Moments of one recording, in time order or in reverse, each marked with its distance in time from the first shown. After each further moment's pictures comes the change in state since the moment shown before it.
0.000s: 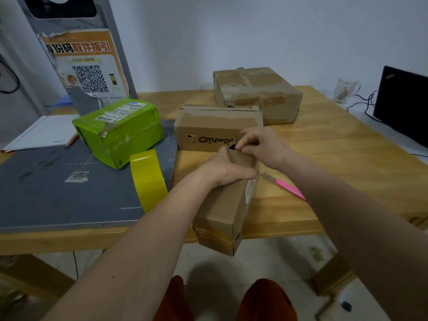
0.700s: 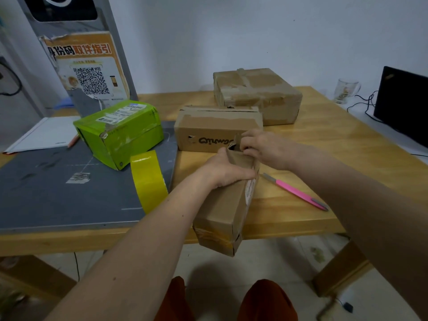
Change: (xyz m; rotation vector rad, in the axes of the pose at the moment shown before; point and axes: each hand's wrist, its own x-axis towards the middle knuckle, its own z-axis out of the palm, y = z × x) left_hand -0.001 -0.001 0.000 -0.033 -0.004 -0.004; right_hand 0.000 -0.005 -0.019 -0.618 -0.312 -0.193
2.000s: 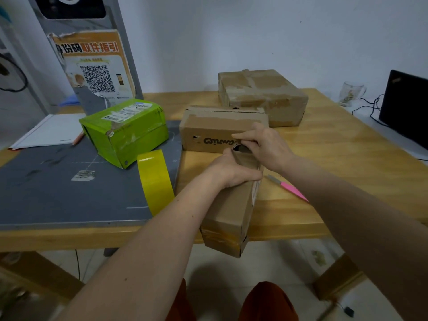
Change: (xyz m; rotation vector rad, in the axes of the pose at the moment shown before) left_hand -0.004 0.005 0.001 0.028 0.019 -0.020; right_hand 0.019 -0.006 0.023 0.213 0.414 0.059
